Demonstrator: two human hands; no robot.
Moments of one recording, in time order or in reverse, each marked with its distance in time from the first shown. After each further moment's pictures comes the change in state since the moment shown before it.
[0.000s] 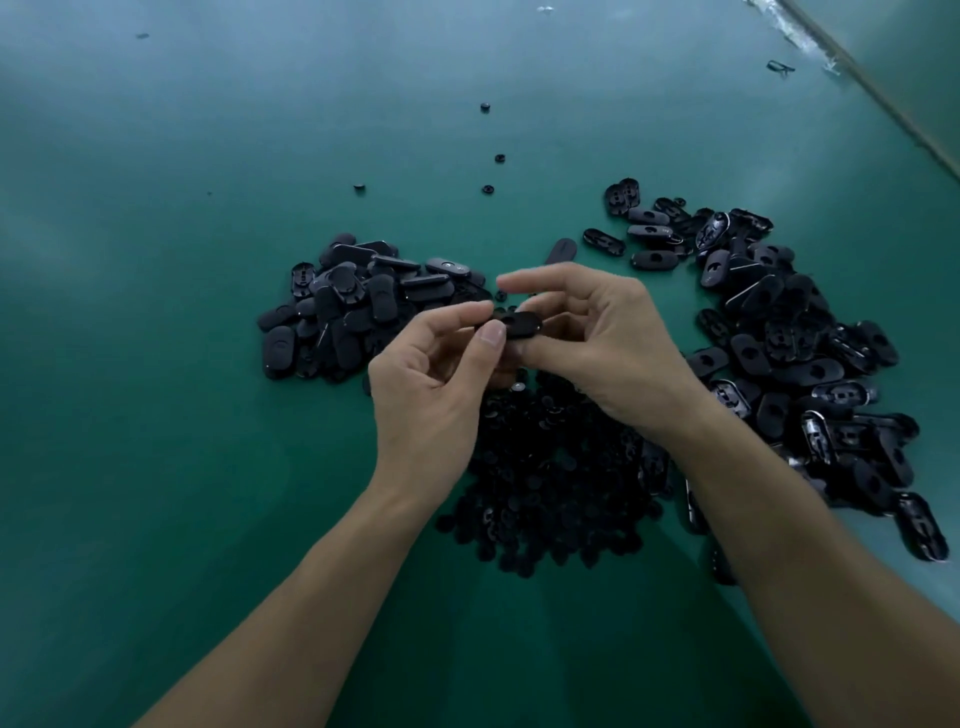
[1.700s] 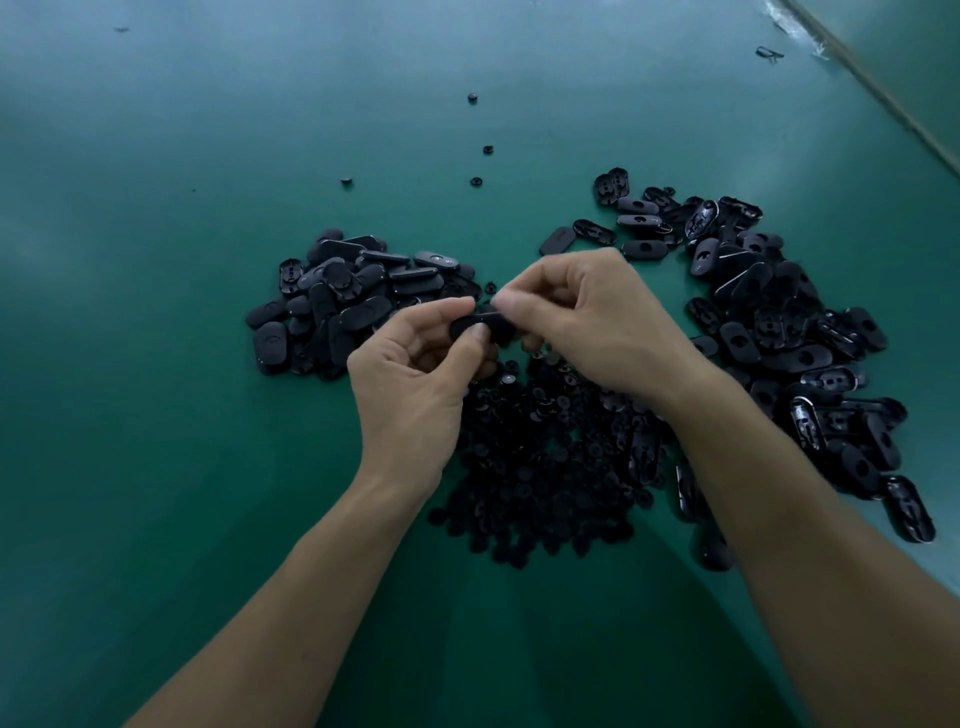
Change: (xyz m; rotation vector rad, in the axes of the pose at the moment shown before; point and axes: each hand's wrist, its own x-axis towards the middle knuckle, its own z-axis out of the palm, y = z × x) left_hand 0.005 -0.007 -0.003 0.001 0.061 -0.032; right_hand 0.012 -0.012 -0.004 -0.392 0.064 0.096
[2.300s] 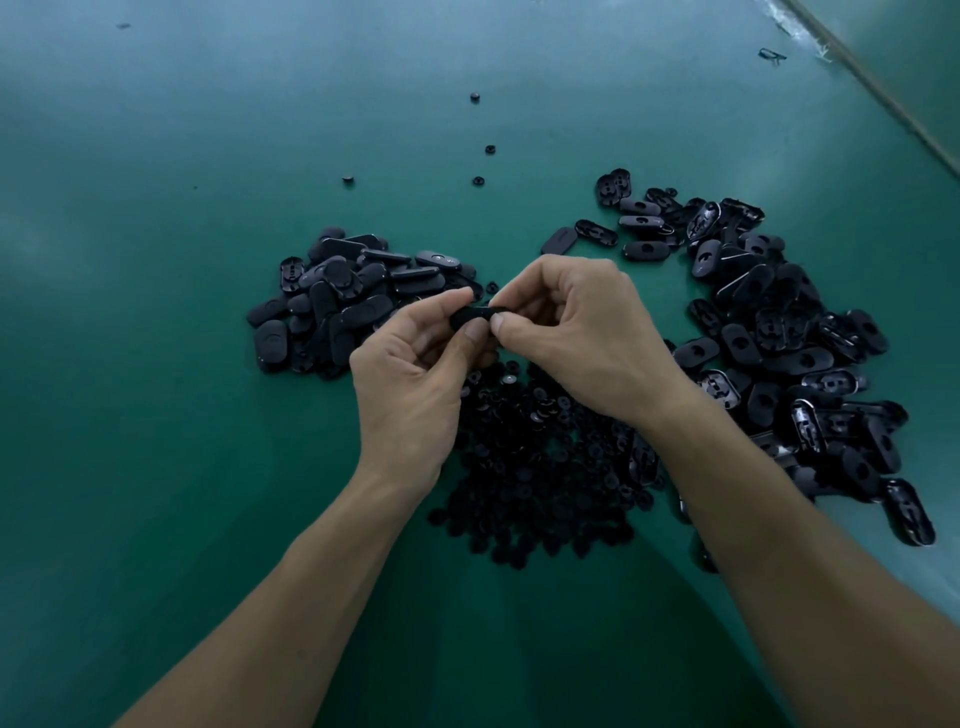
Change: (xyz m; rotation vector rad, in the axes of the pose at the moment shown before) left_hand 0.002 -0.002 -0.001 -0.072 -0.057 -0.024; right_hand -0.011 -0.007 0.011 0.054 0.043 -0.063
